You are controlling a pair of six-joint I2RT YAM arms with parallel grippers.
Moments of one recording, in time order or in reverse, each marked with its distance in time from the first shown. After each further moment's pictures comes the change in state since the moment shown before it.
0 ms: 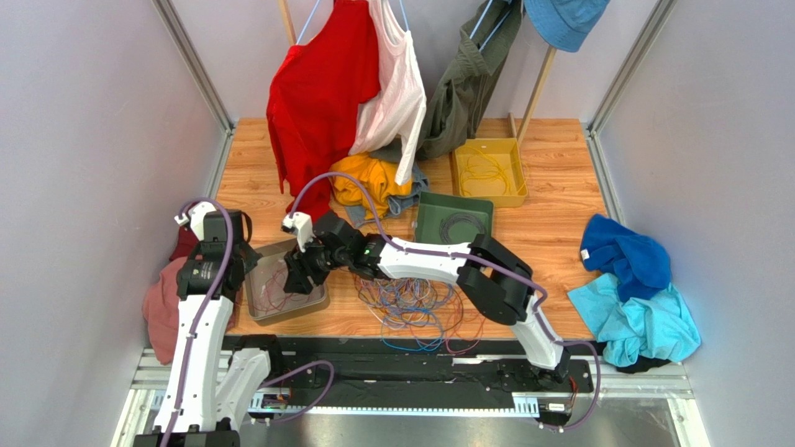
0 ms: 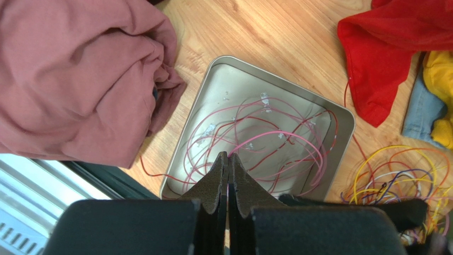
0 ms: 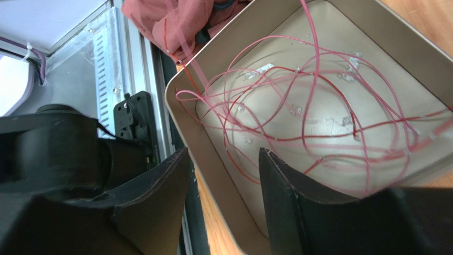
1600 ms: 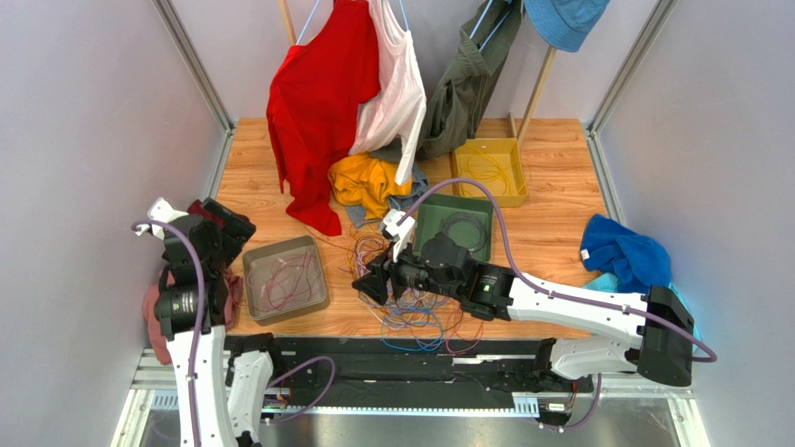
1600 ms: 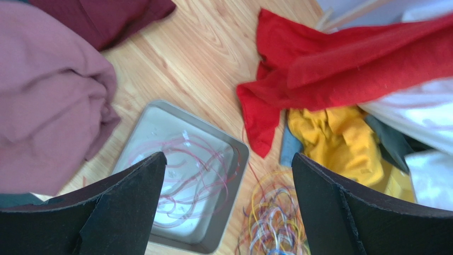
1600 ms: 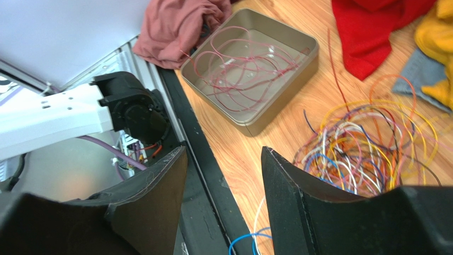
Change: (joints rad) left arm 0.184 -0.113 0.130 0.089 0.212 -0.097; right arm 0.060 -0.915 -0.706 0.028 0.376 0.007
